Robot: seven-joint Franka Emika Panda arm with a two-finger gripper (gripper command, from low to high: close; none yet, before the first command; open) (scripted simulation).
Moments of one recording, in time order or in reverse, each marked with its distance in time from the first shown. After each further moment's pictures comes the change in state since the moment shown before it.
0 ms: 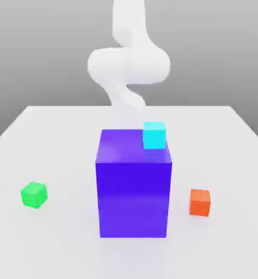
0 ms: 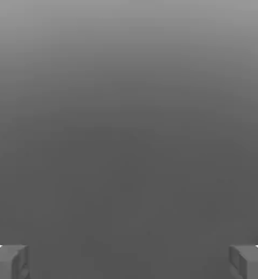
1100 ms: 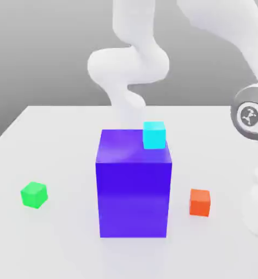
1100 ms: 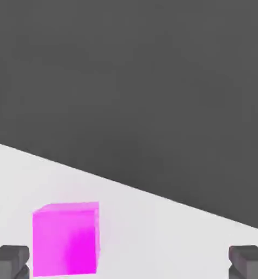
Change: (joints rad) arm 0.231 1.189 0.284 0.221 -0.267 0.208 0.360
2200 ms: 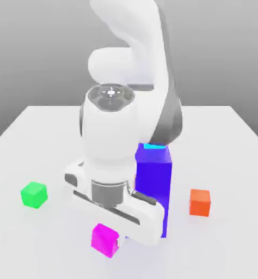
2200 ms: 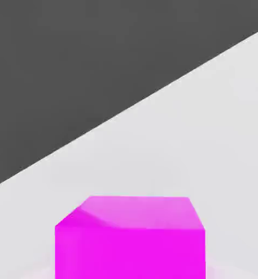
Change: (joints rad) arm -0.402 -0.352 -0.388 -0.449 0.205 0.094 0.205
